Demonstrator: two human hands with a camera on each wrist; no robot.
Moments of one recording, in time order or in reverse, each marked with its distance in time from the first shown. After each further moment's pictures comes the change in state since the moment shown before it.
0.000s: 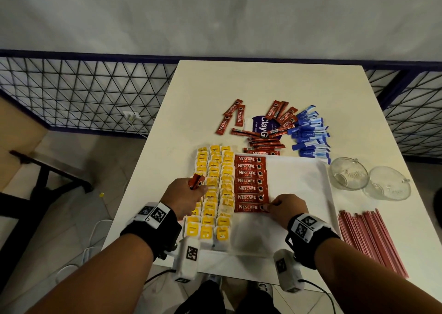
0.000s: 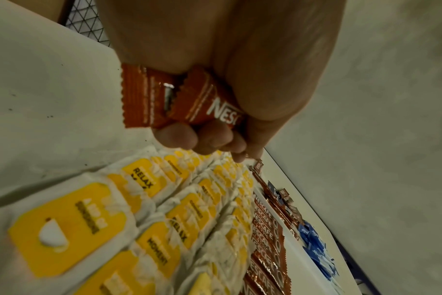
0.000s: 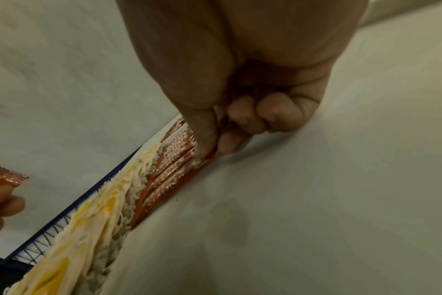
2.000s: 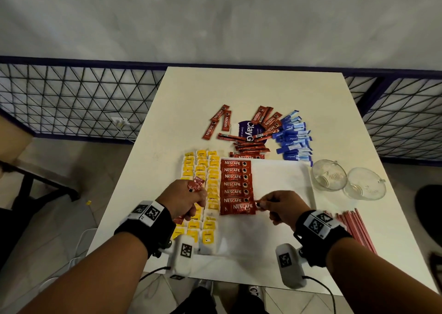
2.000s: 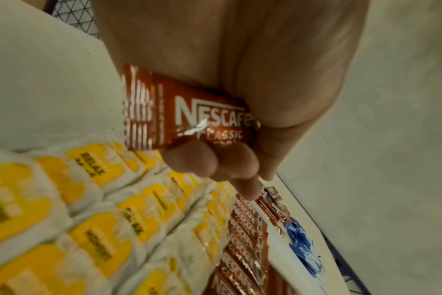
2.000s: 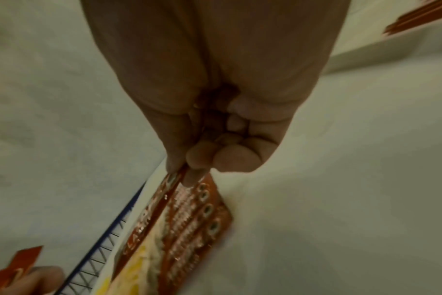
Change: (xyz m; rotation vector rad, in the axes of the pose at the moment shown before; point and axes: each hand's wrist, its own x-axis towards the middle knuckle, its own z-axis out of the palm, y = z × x) left_hand -0.009 0.024 0.014 -0.071 -0.184 0.041; right_hand -0.014 0.014 -0.040 0.485 -0.191 -0.132
